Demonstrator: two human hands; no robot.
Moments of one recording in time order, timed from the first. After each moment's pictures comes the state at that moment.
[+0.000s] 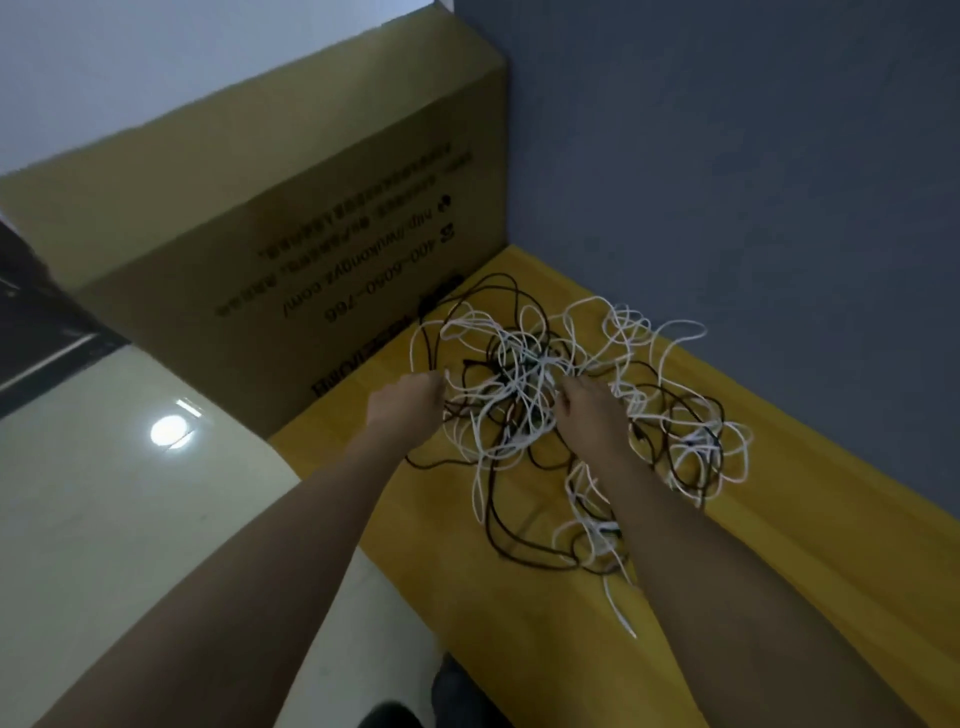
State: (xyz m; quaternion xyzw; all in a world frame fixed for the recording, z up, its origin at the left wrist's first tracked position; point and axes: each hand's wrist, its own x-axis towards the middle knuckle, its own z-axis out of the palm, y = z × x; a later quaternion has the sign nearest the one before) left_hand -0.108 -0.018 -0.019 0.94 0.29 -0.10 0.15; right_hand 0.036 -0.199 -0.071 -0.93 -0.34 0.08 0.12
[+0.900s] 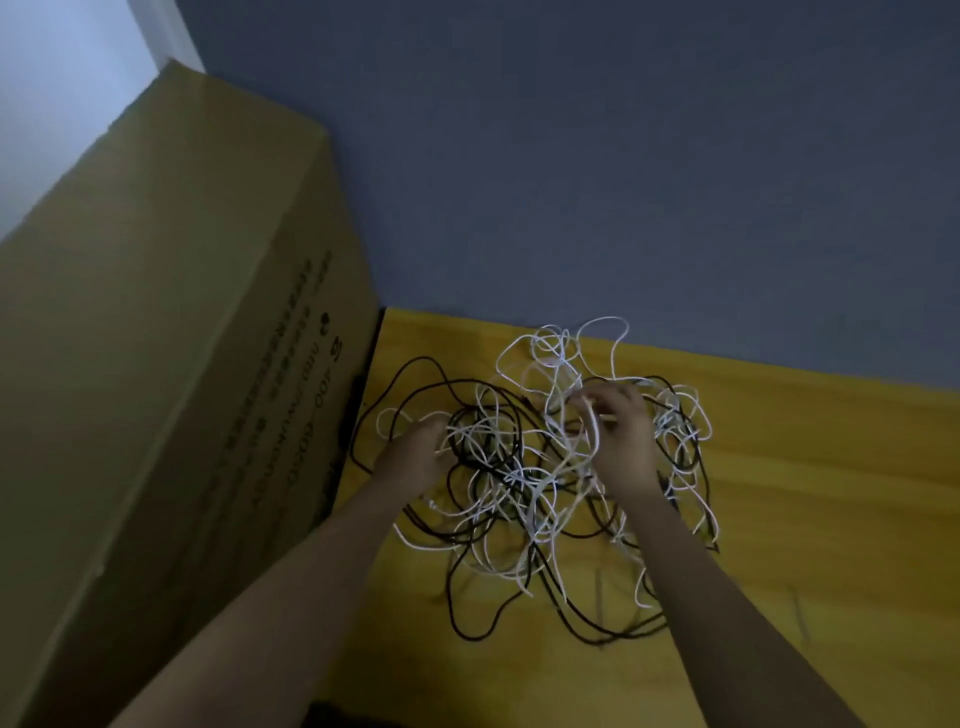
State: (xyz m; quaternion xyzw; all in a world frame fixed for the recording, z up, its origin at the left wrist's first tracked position) left_hand 0.055 0.112 -0.080 0.91 0.01 -0.25 0.32; right_hand 0.051 -0.129 -0.032 -0.90 0.00 -0.10 0.43
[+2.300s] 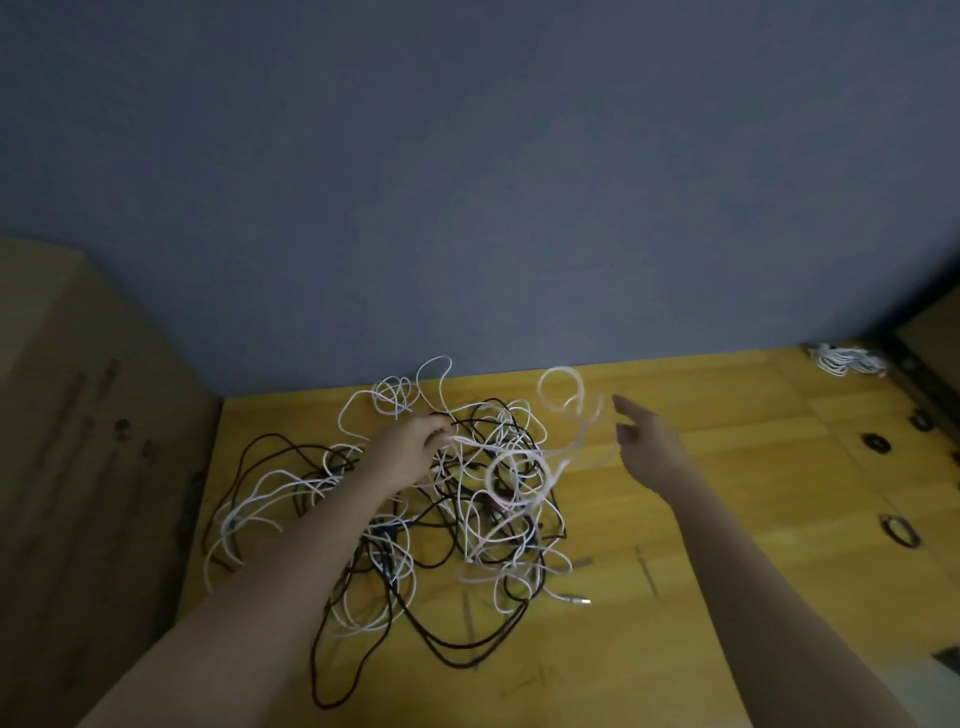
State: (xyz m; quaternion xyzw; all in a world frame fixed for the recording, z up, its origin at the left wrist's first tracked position) left_hand 0.069 -0.074 0.020 0.92 -0.22 -0.12 0.29; right_hand -0.013 -0.362 0.046 -0.91 0.22 0.00 0.36
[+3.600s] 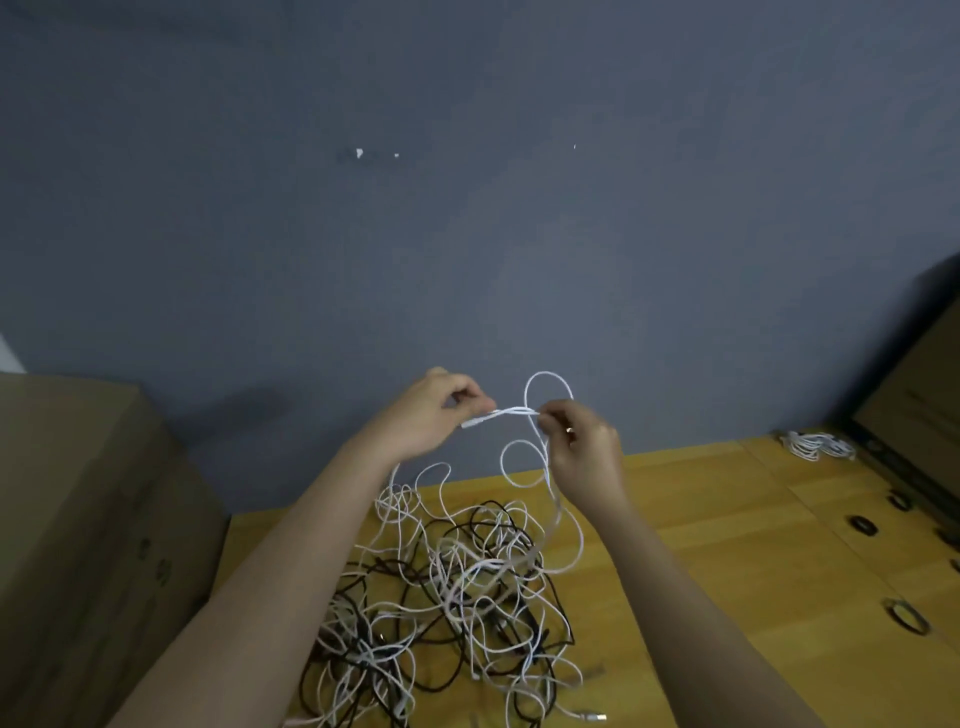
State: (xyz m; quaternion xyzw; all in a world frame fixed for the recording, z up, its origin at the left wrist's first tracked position) left_hand 0.092 -0.084 0.202 0.87 -0.31 -0.05 0.39; right_hand 0.020 -0.275 0.142 -0.87 0.04 -0.33 0.36
